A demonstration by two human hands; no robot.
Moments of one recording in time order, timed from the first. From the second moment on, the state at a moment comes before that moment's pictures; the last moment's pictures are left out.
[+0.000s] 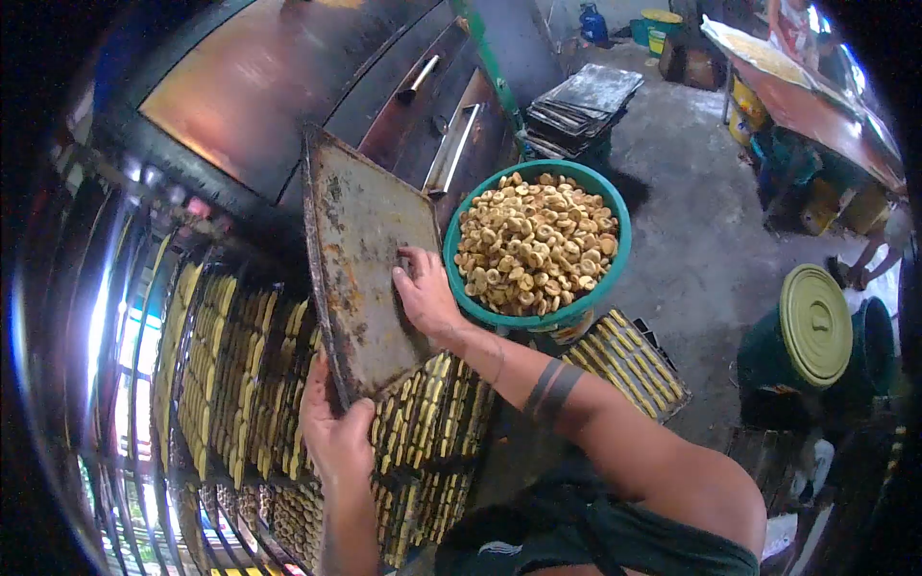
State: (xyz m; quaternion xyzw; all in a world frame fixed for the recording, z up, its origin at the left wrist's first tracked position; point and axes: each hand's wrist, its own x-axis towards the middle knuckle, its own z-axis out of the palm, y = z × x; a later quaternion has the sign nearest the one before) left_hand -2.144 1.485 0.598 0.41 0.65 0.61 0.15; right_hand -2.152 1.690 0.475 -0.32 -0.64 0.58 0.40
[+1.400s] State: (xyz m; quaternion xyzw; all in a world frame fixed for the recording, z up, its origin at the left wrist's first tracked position) left_hand -2.063 1.137 0.242 0.45 0.66 -0.29 0.53; right_hand -1.401 0.775 0.053 -0.91 -0.23 0.33 0.10
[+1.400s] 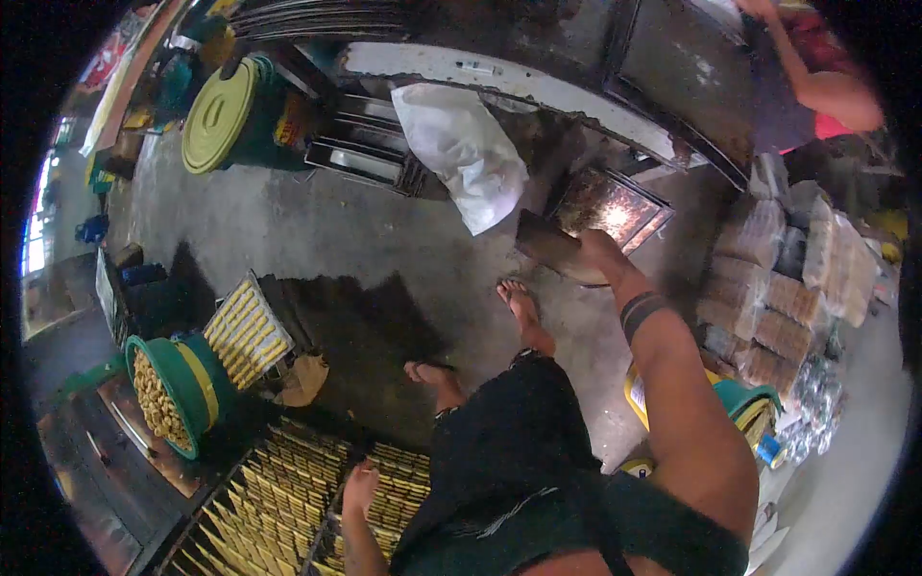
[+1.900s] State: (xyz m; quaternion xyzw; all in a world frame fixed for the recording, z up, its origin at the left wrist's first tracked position) left_hand -1.994 1.110 0.279 0.43 0.63 -0.14 0.63; right_hand -1.432 0.678 0.039 -0.98 0.01 0.17 0.08
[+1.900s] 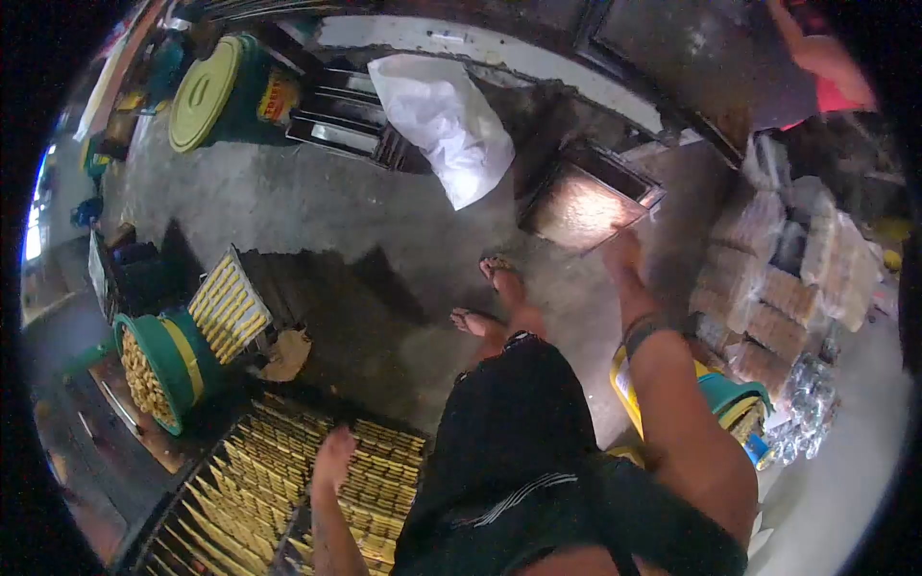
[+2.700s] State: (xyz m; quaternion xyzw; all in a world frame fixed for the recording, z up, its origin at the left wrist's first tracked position) left_hand -2.231 0.867 0.230 0.16 0.90 0.40 0.09; right_hand -1.453 0.977 0.194 -0.78 -0.34 0.53 0.02
